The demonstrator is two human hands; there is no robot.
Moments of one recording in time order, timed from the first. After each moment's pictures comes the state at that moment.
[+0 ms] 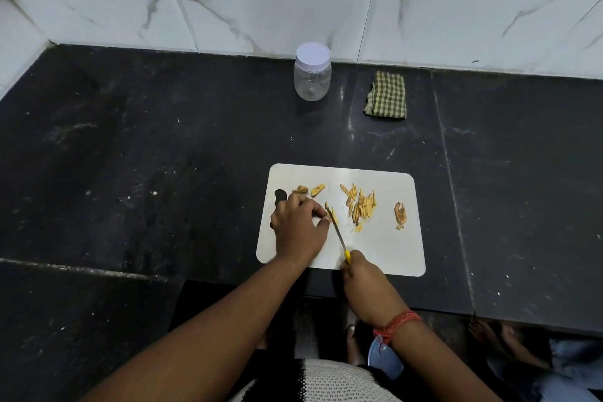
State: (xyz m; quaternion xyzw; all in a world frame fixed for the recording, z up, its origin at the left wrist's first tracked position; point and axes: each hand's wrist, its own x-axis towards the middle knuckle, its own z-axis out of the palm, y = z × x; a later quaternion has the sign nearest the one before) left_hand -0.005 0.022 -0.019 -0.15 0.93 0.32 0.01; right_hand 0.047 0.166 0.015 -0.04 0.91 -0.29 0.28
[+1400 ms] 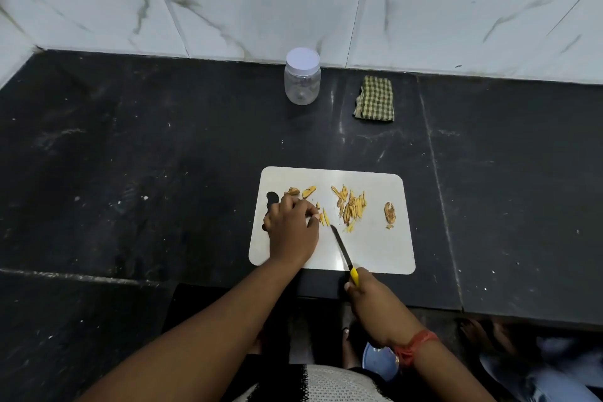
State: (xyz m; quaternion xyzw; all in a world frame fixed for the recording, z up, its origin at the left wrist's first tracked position) left_hand -0.004 0.026 -0.019 -0.14 0.94 0.30 0.01; right_hand 0.067 0.195 0.025 -0.01 0.87 -0.36 0.34
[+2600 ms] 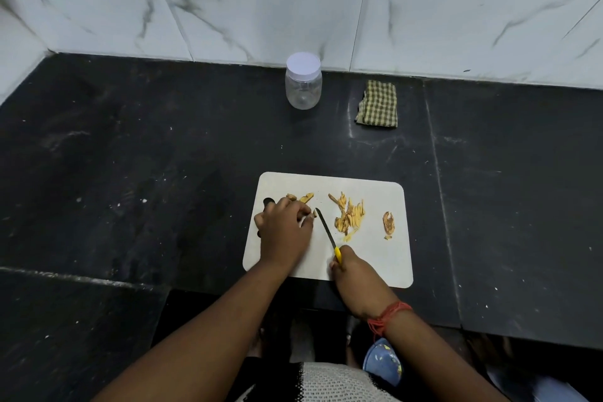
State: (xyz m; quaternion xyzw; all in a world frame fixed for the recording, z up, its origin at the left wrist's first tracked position) left_hand -0.019 0.020 -0.025 -0.15 0.95 0.27 -0.03; right_hand 0.020 0.178 0.025 -0.06 0.89 -0.32 0.31
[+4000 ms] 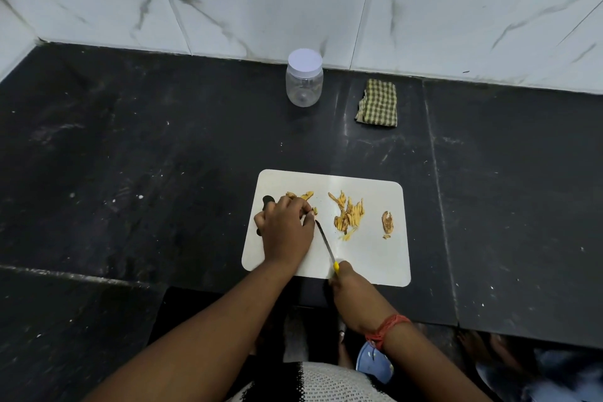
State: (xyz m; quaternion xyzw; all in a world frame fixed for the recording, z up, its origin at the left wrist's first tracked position) left_hand -0.017 0.027 -0.030 -0.17 0.95 0.25 -0.05; right_hand 0.040 0.179 0.015 -0.10 0.90 -0.27 0.33
